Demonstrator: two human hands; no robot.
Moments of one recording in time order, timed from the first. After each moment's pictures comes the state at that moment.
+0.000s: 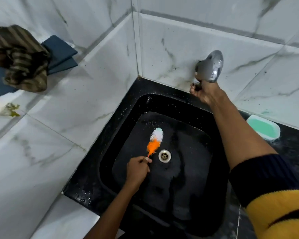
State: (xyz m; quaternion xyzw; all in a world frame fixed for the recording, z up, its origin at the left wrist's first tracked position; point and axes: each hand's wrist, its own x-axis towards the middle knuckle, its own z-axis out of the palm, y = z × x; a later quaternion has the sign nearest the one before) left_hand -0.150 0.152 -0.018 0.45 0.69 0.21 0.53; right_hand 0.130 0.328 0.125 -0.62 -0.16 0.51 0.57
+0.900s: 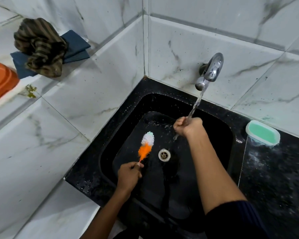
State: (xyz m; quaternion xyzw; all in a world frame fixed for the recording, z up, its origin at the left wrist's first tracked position) left_hand -0.174 0.110 -0.013 0.41 0.71 0.26 0.51; right_hand 0.065 0.248 0.057 -0.46 0.19 0.65 0.57
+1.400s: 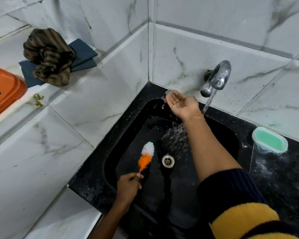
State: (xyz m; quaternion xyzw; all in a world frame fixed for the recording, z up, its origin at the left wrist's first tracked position) left_hand -0.192 0.103 -0.016 0.41 0.72 0.24 0.51; right_hand 0.038 0.315 0.108 -0.38 0.09 0.68 0.63
